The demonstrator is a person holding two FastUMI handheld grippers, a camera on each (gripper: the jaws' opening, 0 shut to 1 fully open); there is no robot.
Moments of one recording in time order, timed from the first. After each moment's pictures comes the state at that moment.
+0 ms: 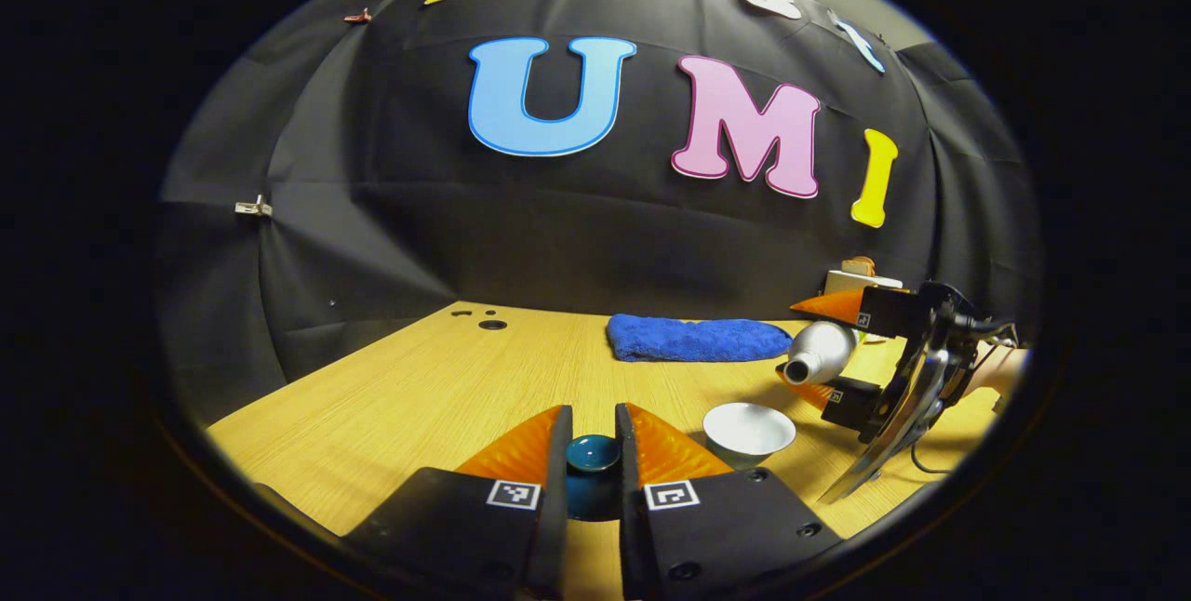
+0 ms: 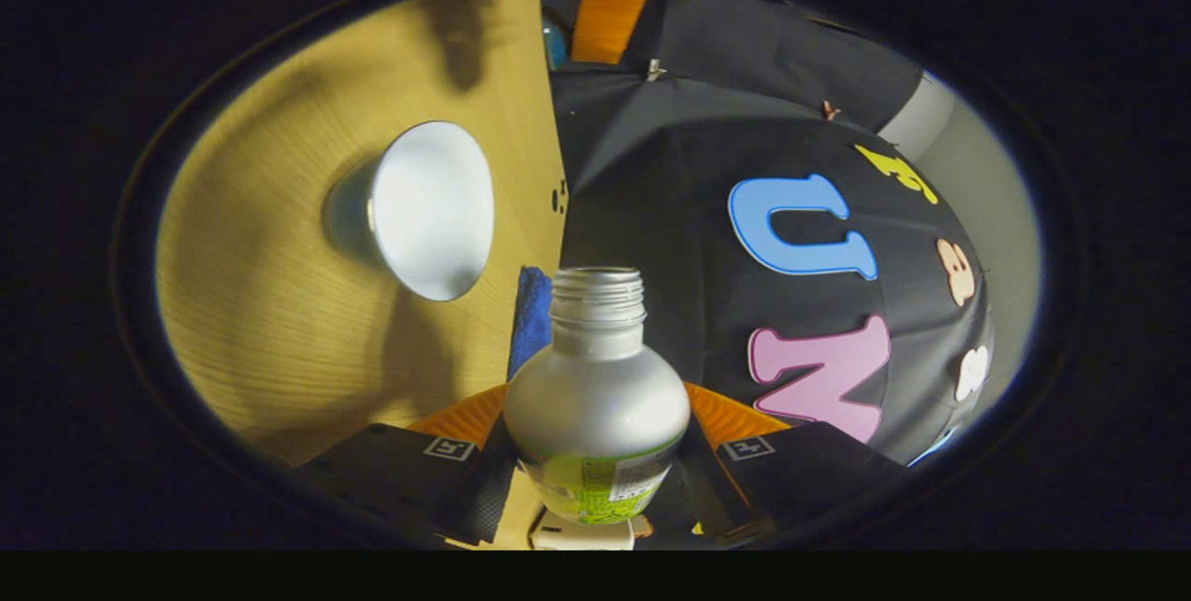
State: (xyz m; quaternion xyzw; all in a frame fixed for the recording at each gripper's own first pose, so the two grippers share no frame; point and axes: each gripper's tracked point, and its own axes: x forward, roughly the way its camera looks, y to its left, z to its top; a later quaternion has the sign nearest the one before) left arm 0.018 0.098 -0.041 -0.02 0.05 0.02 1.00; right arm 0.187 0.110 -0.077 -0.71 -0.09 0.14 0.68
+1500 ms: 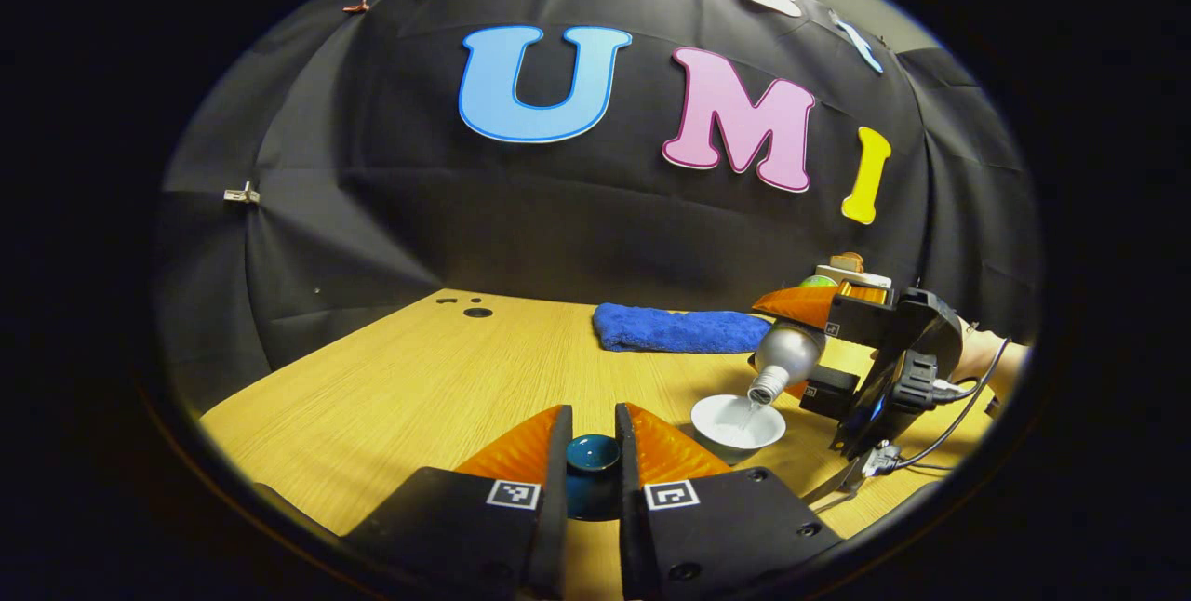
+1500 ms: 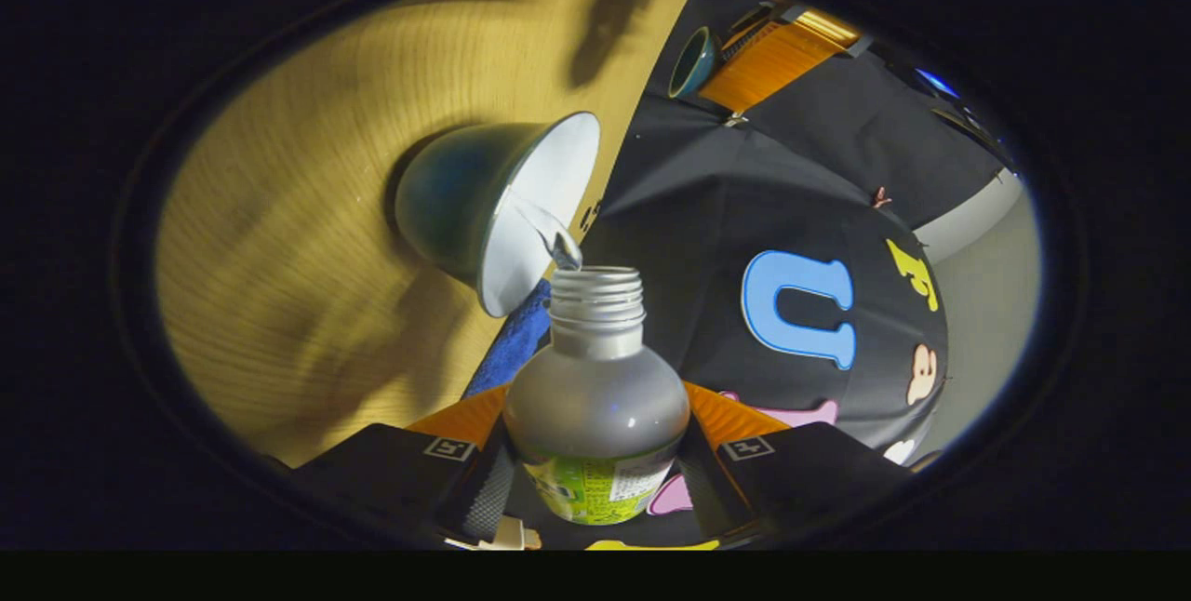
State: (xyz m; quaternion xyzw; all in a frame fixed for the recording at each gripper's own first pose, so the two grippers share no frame) left arm 0.019 0.092 -0.049 -0.03 0.06 0.00 1.00; right arm 0.193 0.129 -0.075 -0.80 -0.15 0.14 0.56
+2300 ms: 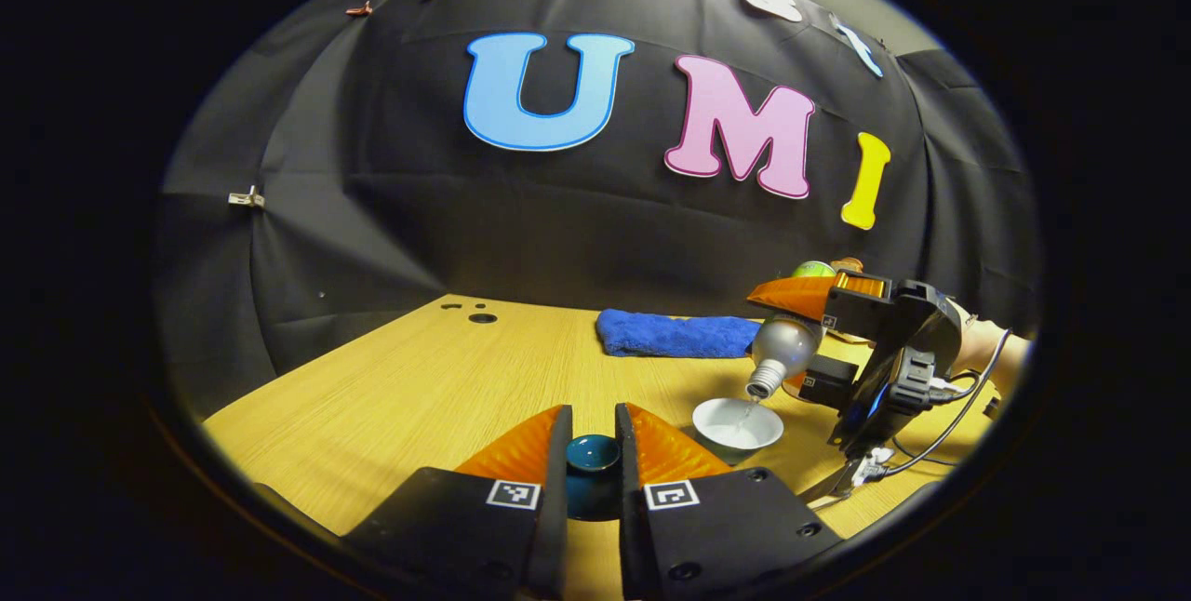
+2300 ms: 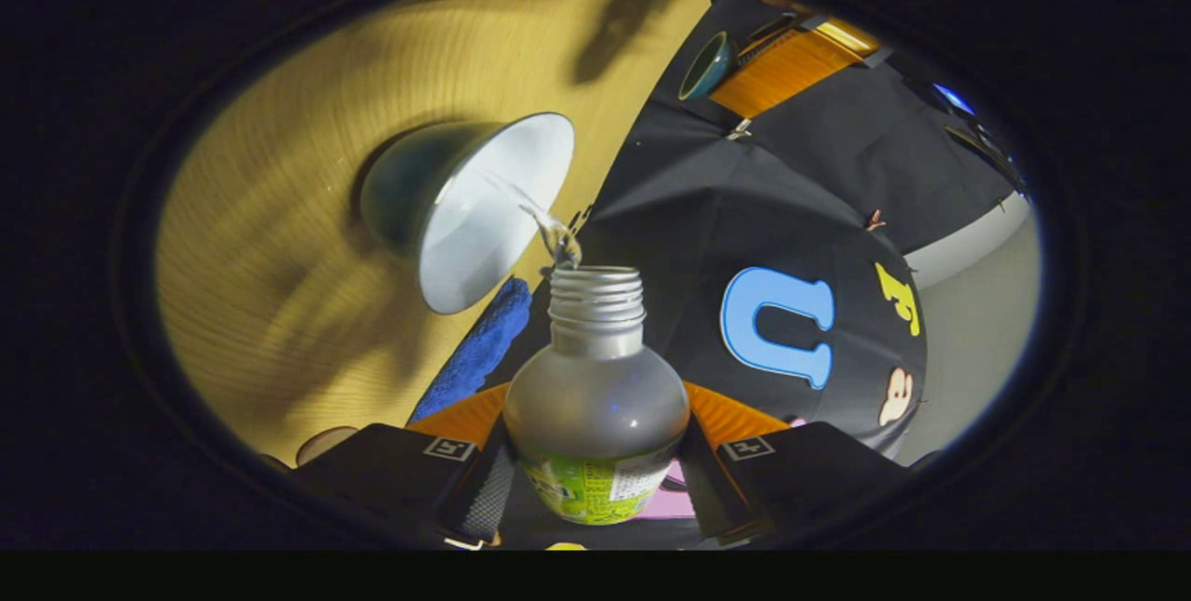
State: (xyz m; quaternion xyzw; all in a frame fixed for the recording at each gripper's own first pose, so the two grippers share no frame) left arm 0.010 0.097 -0.041 -0.03 0.05 0.00 1.00; right arm 0.195 0.138 -0.057 -0.82 -0.18 0.13 0.52
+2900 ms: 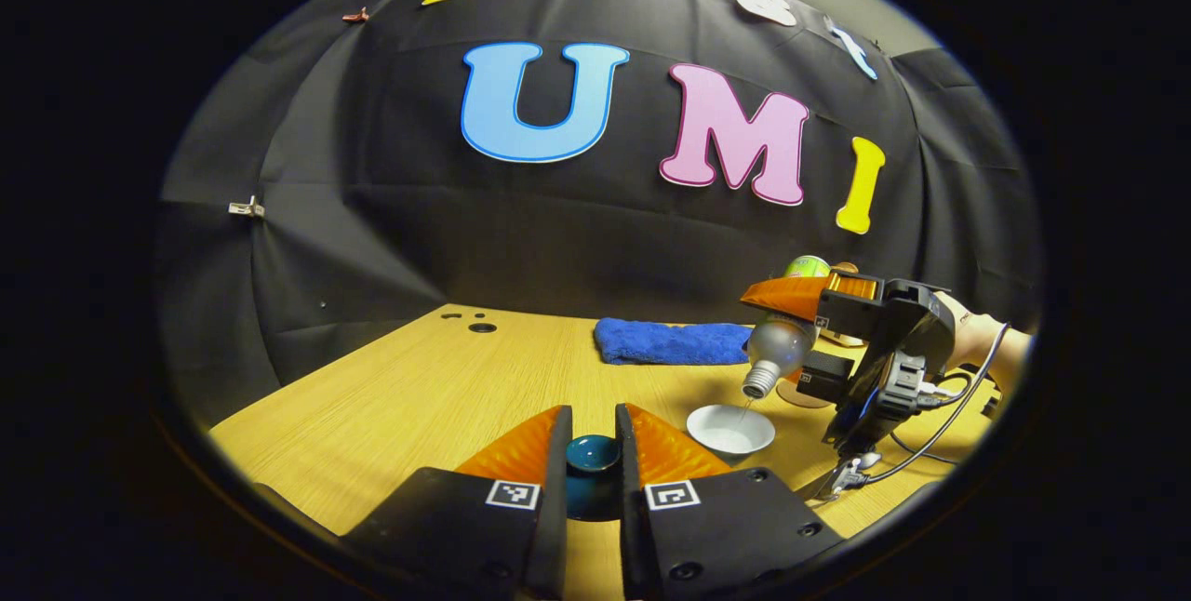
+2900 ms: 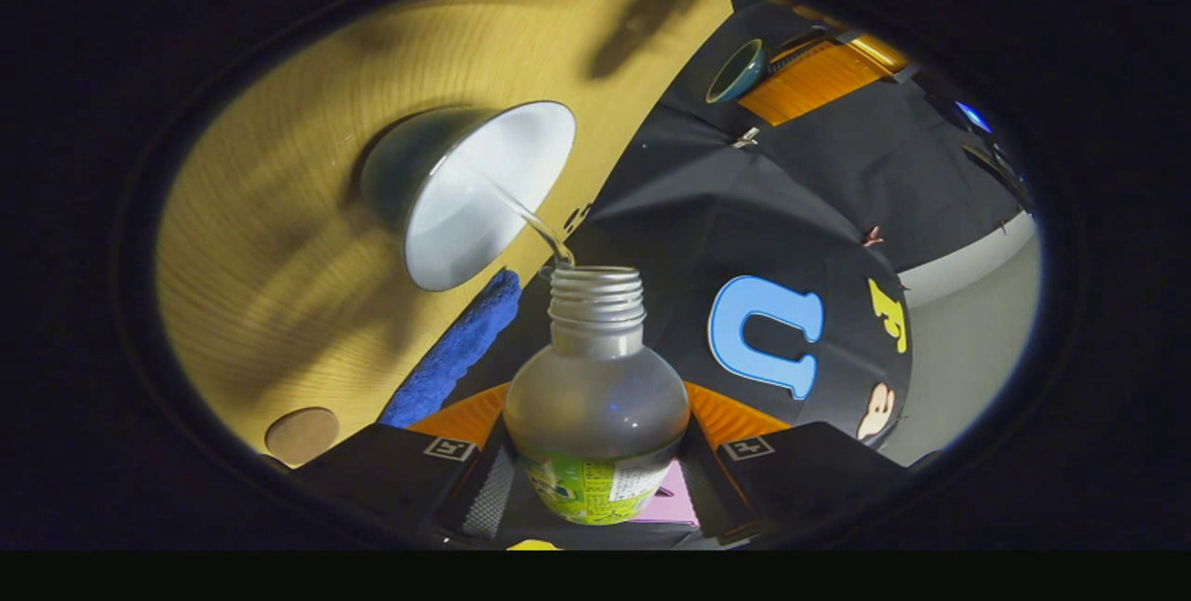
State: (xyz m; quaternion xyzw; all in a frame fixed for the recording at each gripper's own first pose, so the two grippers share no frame) left arm 0.003 0.093 -0.030 -0.03 0.04 0.00 1.00; right arm 0.197 0.143 -0.042 -0.84 -0.20 0.13 0.49
